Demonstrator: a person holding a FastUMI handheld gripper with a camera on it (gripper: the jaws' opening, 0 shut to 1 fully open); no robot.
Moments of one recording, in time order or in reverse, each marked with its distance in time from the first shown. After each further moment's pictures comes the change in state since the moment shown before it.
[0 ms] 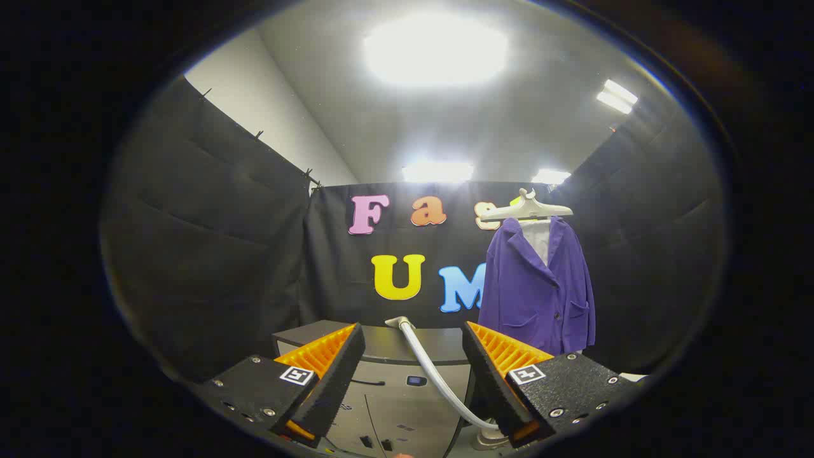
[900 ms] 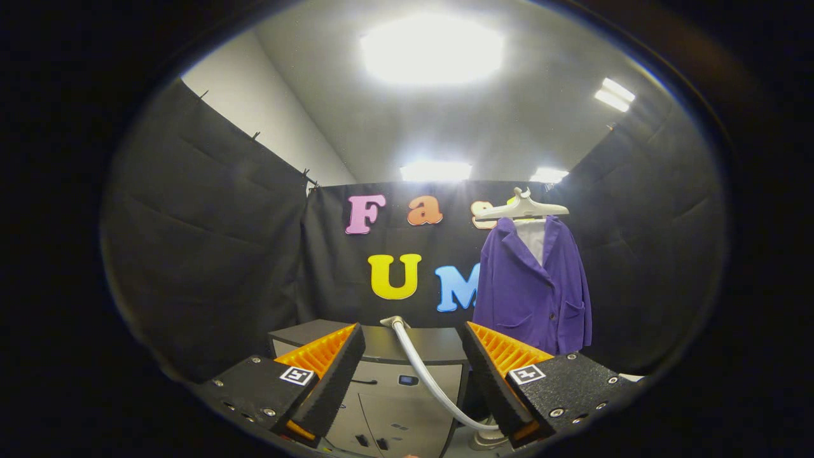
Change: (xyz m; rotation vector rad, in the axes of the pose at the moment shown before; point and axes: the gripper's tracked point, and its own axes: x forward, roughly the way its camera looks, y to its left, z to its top) arm 0.000 -0.026 0.001 -0.017 0.011 -0.008
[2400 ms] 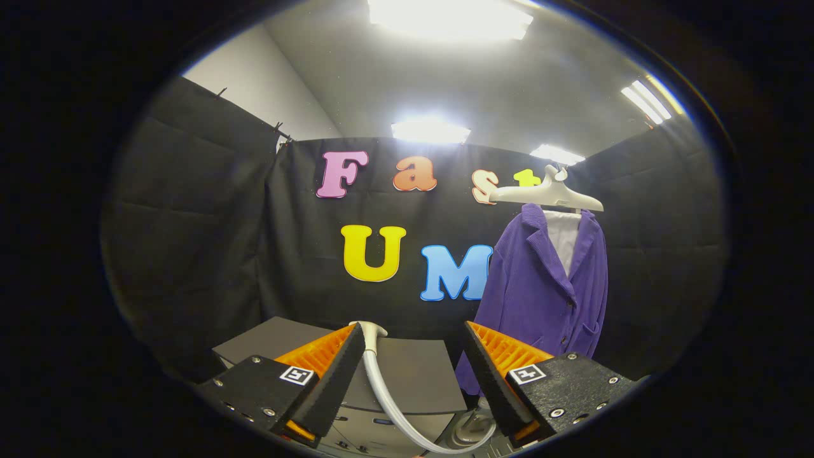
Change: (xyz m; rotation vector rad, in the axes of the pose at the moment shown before) arm 0.250 -0.006 0.023 -0.092 0.250 -0.084
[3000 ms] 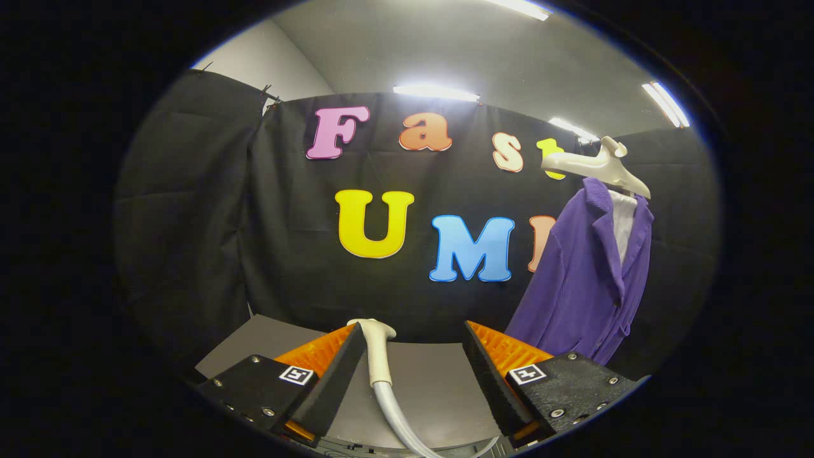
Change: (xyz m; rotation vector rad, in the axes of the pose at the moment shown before) arm 0.153 0.045 -0.019 0.013 0.212 -0.003
